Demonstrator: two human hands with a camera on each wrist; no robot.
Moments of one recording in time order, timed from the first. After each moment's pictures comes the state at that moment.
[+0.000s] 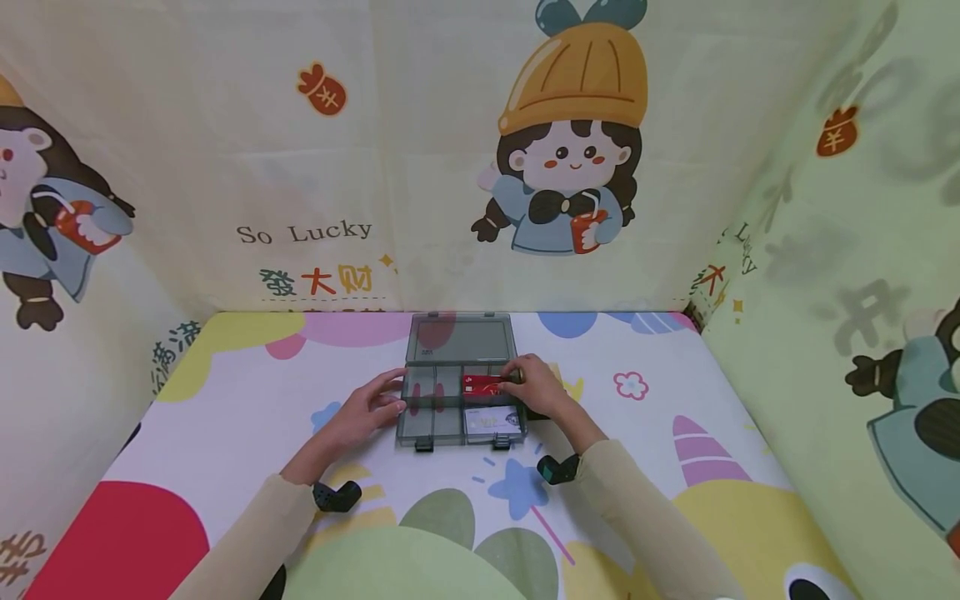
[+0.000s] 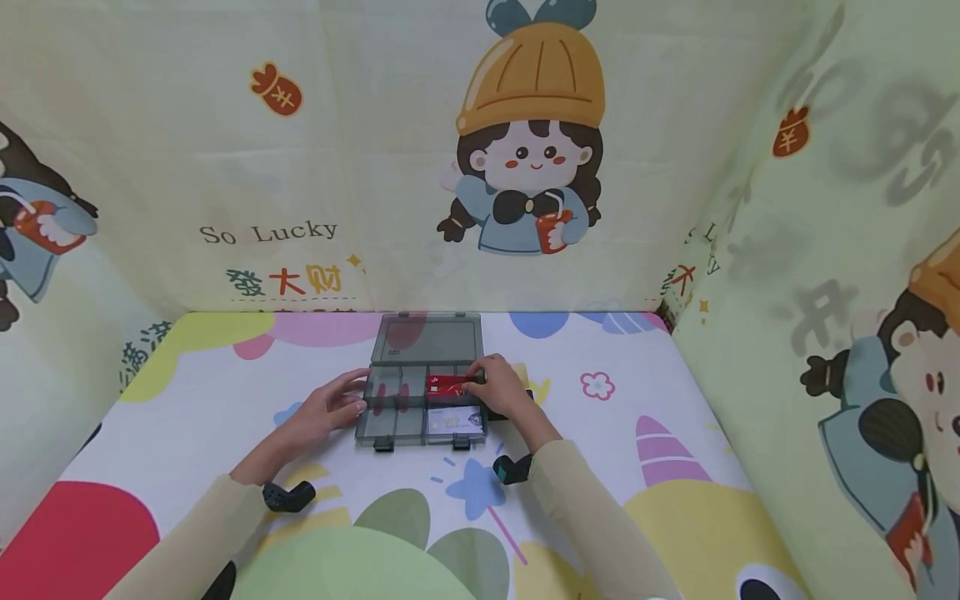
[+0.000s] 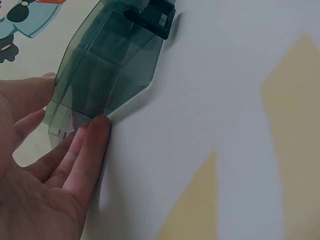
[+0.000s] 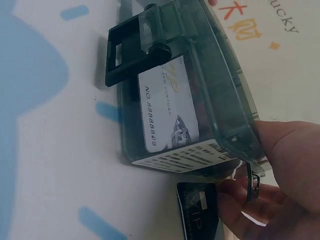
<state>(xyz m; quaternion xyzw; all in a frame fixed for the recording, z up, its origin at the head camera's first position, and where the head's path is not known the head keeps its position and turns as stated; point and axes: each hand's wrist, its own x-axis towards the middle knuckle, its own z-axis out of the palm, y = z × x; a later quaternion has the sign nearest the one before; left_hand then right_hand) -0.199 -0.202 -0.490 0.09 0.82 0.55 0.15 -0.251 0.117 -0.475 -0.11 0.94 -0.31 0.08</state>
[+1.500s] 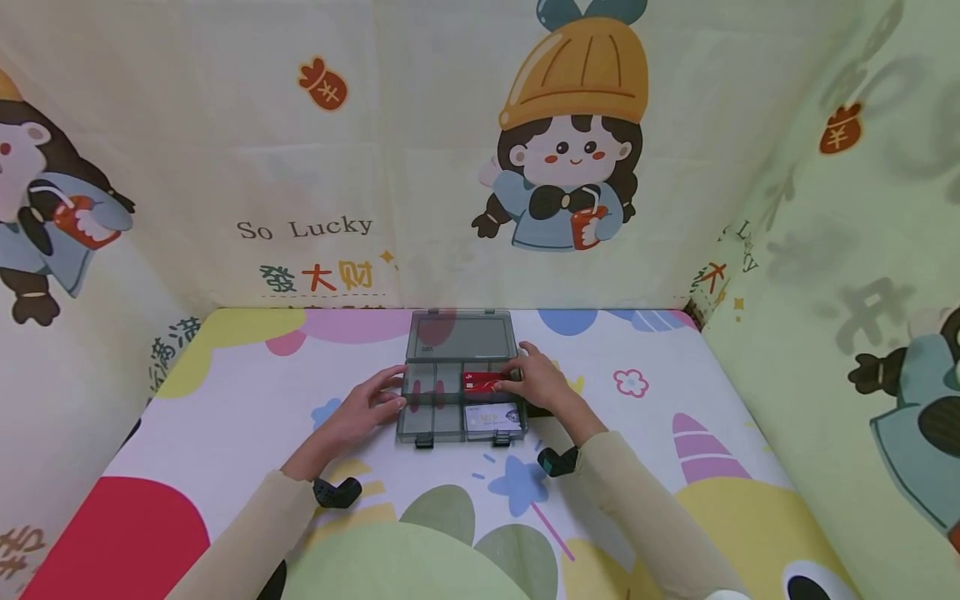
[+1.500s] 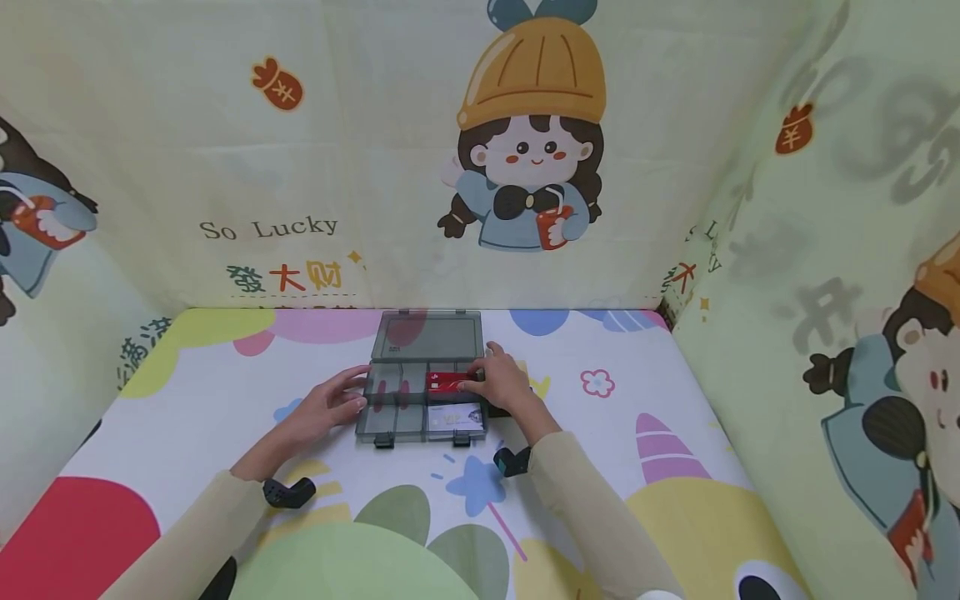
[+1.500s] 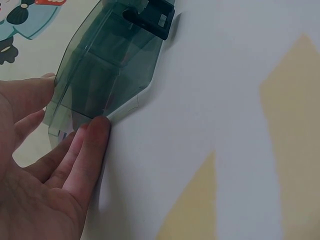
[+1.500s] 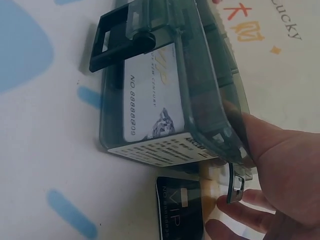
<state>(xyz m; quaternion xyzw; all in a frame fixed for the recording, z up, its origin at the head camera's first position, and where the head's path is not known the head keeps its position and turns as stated) -0.200 -0.202 -0.493 0.09 0.82 0.54 0.15 -0.254 0.118 -0.466 -0.13 0.97 -0.21 0.08</state>
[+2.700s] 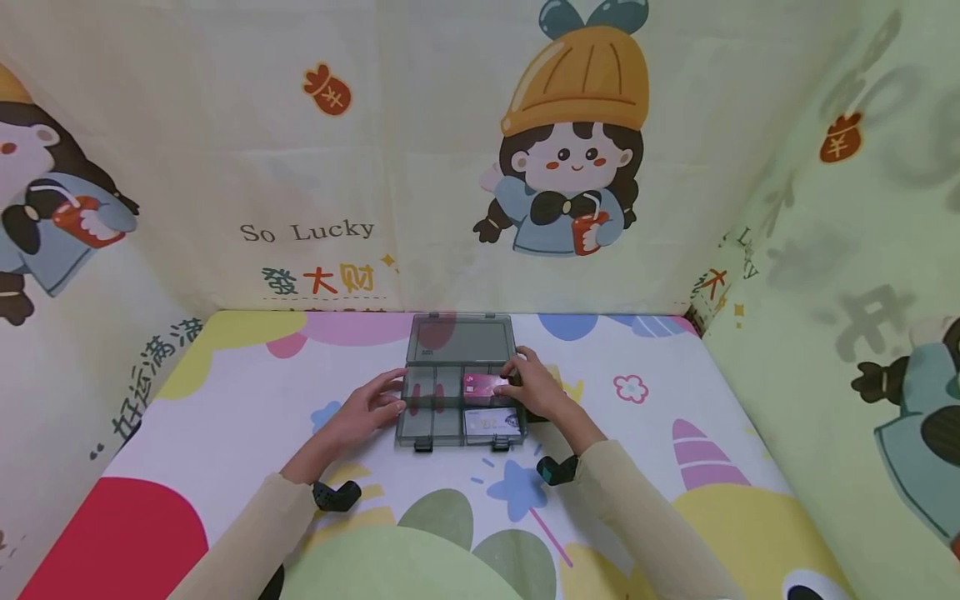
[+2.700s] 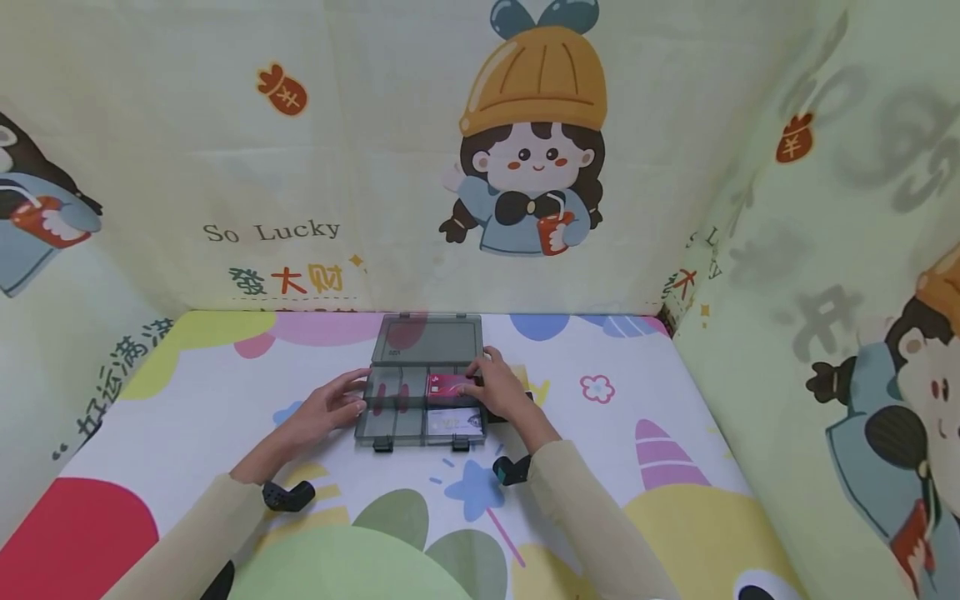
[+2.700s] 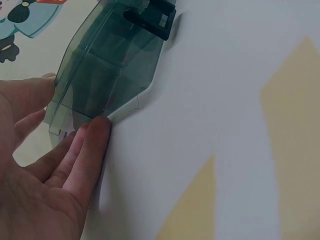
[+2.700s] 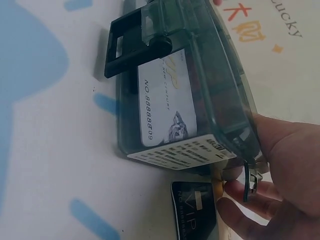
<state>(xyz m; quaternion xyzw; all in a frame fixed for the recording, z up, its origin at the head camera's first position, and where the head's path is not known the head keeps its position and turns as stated) -0.200 -0.203 -0.495 0.09 0.82 0.54 0.14 -0.250 0.119 -0.474 -0.15 0.94 -0.30 0.07</state>
